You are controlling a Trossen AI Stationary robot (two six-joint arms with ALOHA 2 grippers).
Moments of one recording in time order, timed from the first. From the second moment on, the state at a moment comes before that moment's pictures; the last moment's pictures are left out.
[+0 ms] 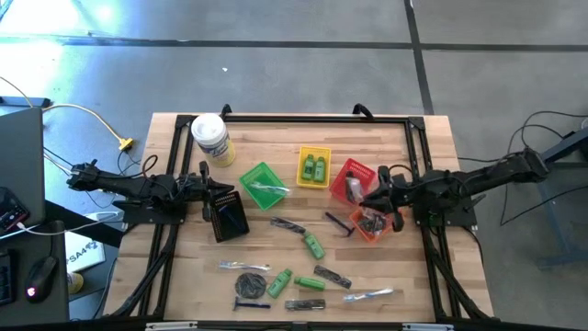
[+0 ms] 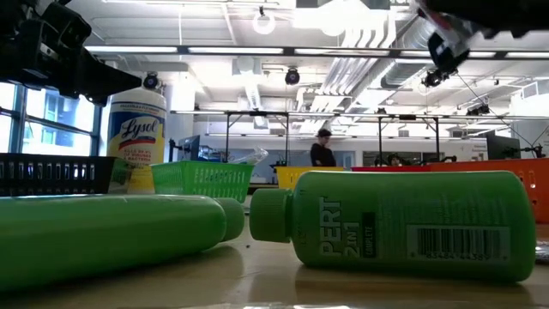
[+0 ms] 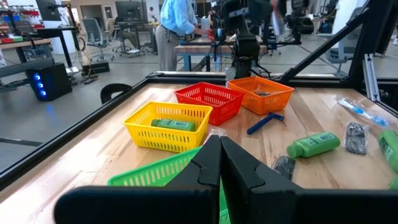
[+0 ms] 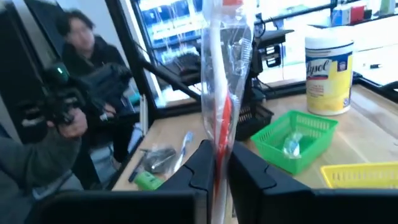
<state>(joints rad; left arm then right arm) -0.22 0.10 0.01 0.06 -0.40 -0.01 0.25 0.57 0.31 0.22 0.11 0.25</state>
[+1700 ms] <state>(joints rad) -0.22 0.10 0.01 0.10 -0.40 -0.03 0.20 0.73 0.50 -0.15 0.36 0.41</state>
